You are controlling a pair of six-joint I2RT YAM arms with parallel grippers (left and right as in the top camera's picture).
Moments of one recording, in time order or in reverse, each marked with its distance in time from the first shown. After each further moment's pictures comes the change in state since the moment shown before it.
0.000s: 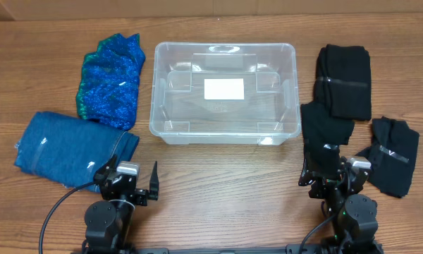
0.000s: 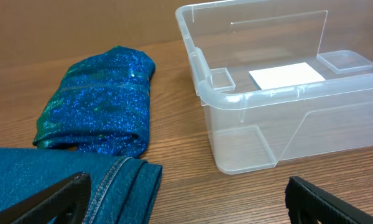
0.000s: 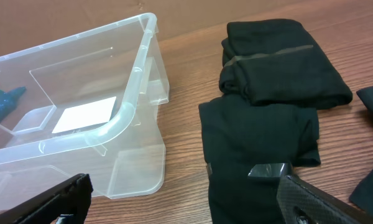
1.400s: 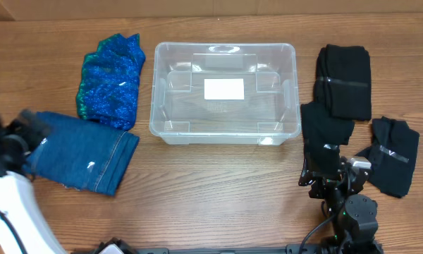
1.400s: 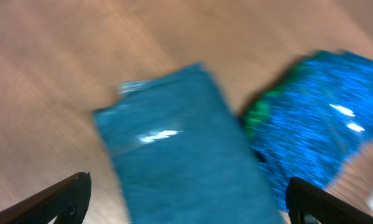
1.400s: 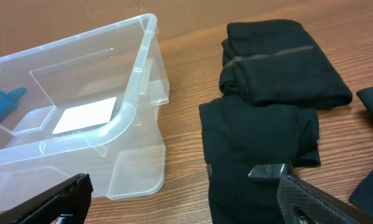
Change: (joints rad) left arm 0.787 1.243 1.036 -0.413 0.024 -0.334; right arm 0.000 -0.003 0.000 -0.001 0.000 0.000
